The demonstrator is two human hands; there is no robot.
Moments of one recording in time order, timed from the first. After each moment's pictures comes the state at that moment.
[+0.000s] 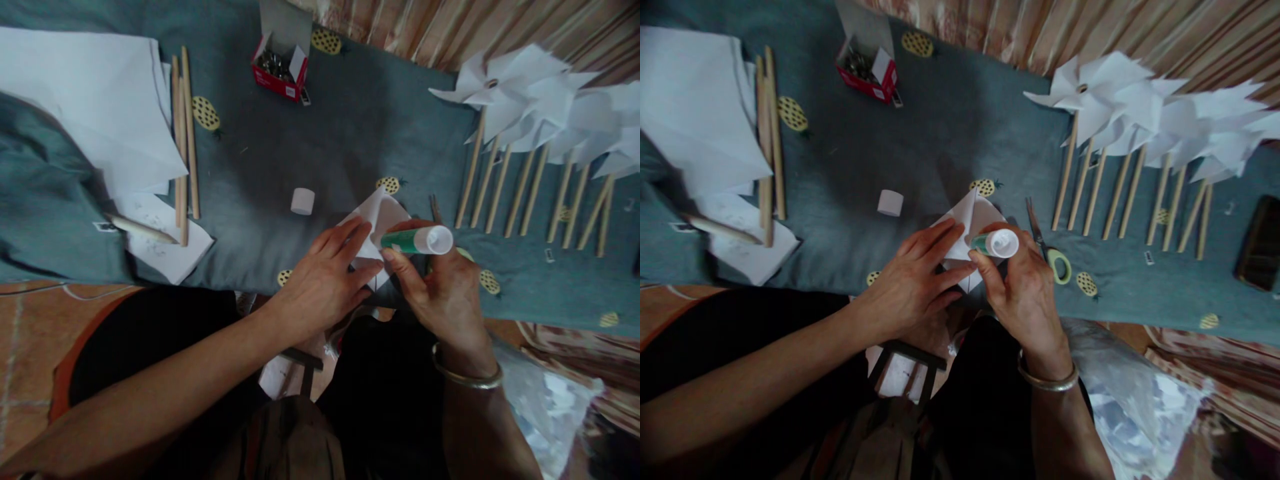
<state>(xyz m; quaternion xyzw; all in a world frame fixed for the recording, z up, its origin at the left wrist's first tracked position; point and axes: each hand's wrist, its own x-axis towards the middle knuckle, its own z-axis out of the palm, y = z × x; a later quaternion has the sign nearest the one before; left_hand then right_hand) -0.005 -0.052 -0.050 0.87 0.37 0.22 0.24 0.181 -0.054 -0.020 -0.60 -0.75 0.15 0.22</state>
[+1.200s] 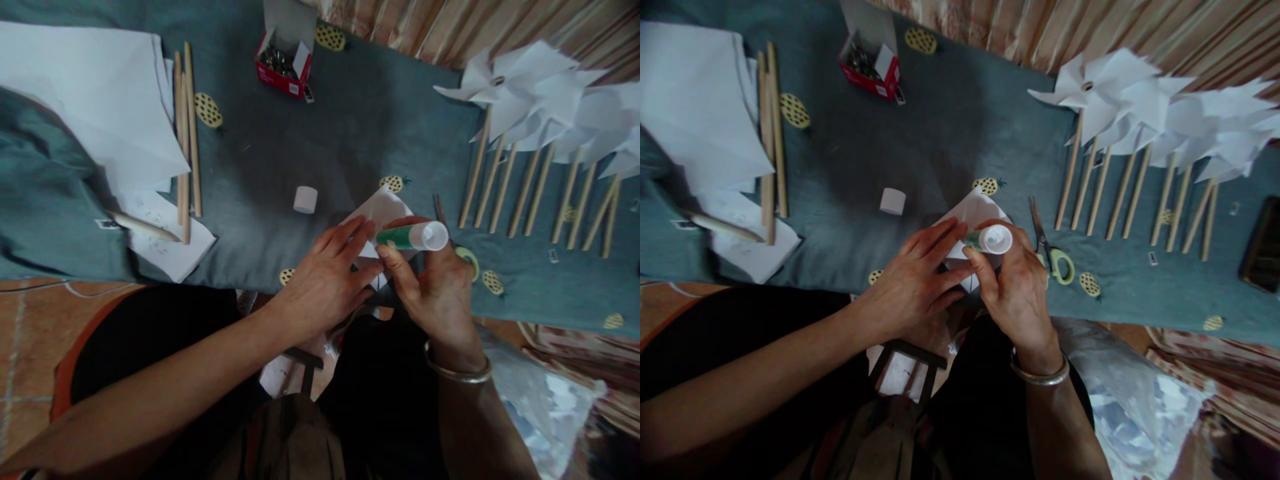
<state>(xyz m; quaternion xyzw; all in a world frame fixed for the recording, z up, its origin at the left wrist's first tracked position) -0.003 -0.053 -0.052 0.87 0.38 0.22 0.23 0.170 -0.054 -0.025 -0.60 -0.76 0.09 0.21</state>
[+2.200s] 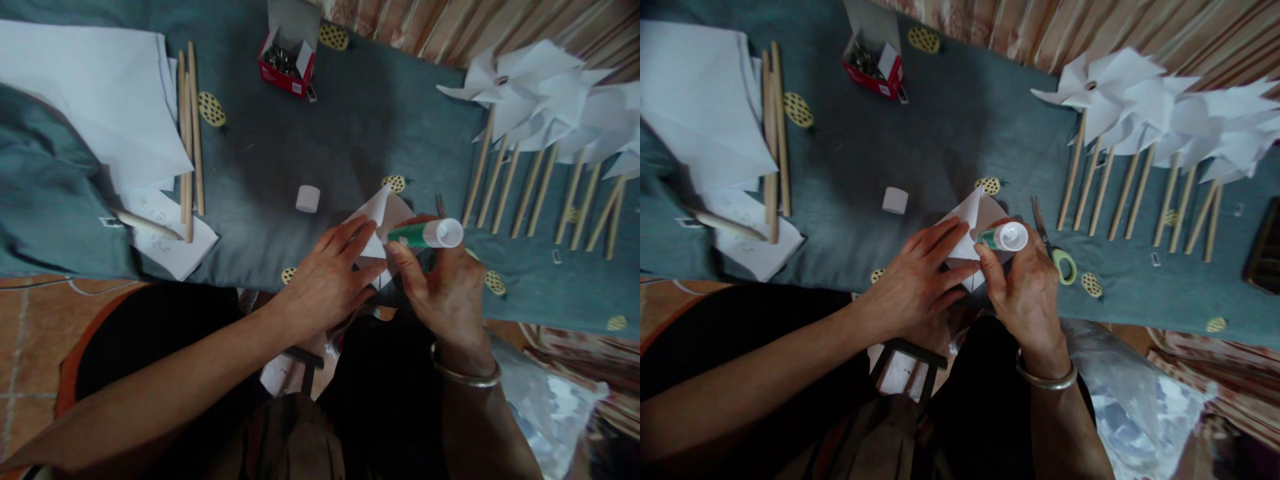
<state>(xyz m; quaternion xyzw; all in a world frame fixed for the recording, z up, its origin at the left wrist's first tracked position) -0.004 -0.053 -0.051 0.86 0.38 0.22 0.25 0.175 -0.054 -0.021 -0.62 -0.75 0.11 0.21</state>
